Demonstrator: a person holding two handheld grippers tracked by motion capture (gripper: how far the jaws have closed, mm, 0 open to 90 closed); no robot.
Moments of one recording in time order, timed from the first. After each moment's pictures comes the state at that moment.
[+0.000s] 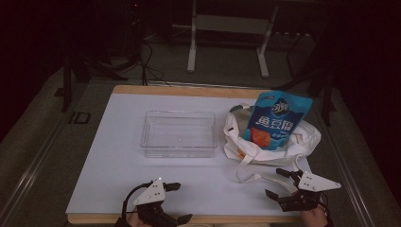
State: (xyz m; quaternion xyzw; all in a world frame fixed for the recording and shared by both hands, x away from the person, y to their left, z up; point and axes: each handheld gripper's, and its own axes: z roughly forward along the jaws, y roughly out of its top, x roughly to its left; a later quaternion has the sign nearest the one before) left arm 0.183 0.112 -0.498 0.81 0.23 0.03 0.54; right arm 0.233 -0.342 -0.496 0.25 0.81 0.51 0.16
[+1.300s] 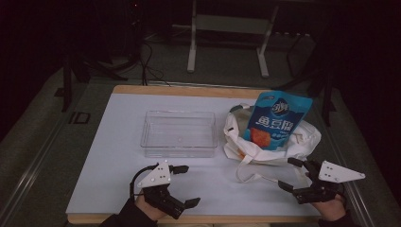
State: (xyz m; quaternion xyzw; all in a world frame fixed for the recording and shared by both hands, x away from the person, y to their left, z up) left arm 0.215 0.098 -0.450 0.79 0.19 0.05 0.58; right arm 0.242 -0.366 -0.445 0.21 0.79 0.55 0.17
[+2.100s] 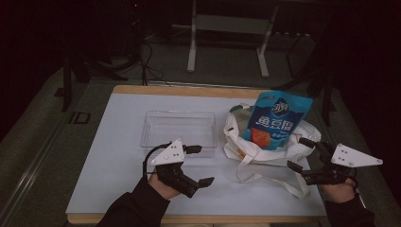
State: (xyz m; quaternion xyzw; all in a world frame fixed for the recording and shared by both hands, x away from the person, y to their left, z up) left arm 0.255 0.069 -0.413 0.78 0.17 0.07 0.60; right arm 0.268 -0.378 -0.402 0.20 0.77 0.56 0.23
